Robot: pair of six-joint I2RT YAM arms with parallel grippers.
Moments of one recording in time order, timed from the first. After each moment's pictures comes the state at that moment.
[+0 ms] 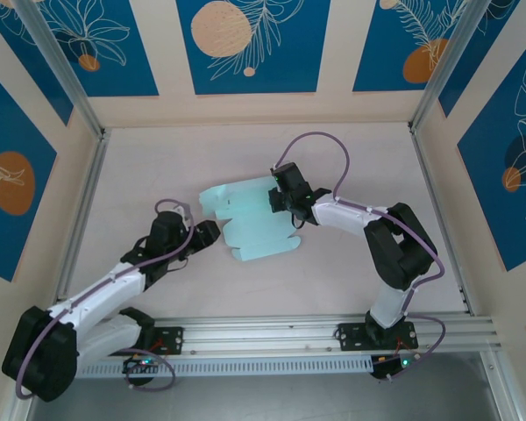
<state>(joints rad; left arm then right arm) -0.48 1.03 0.44 -0.02 0.15 -0.86 0.62 1.76 1.10 -0.15 0.18 0.26</state>
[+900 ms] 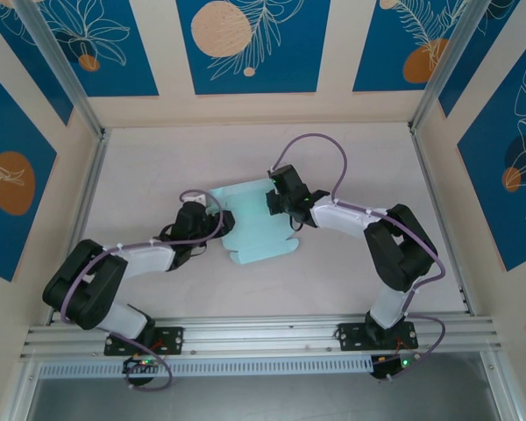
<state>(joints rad) -0.53 1.47 0.53 0.37 0.04 -0.72 0.64 1.75 1.09 -0.14 0.18 0.26</state>
